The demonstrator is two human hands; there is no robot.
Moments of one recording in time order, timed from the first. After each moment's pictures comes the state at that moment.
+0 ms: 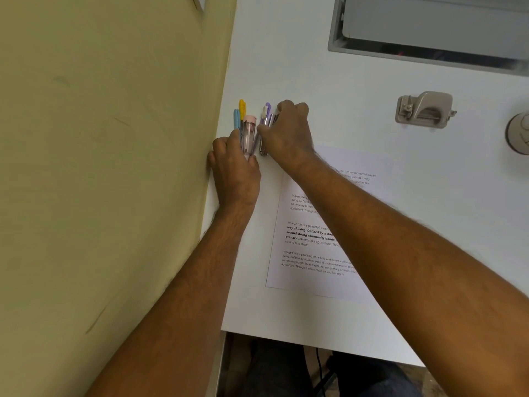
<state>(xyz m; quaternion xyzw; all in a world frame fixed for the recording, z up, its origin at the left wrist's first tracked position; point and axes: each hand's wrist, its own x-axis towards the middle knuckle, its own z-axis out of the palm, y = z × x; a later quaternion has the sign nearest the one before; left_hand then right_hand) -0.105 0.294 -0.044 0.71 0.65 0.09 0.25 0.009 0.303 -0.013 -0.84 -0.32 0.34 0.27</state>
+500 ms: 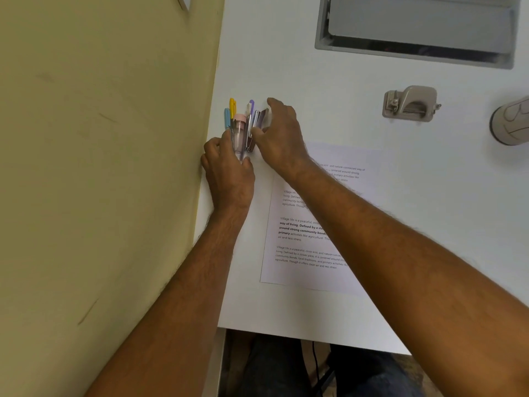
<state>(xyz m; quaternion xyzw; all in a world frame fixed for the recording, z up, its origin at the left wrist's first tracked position) -0.104 0.284 -0.041 0.72 0.65 0.09 0.24 0.010 0.281 -0.004 -0.81 -0.35 0.36 0.31</state>
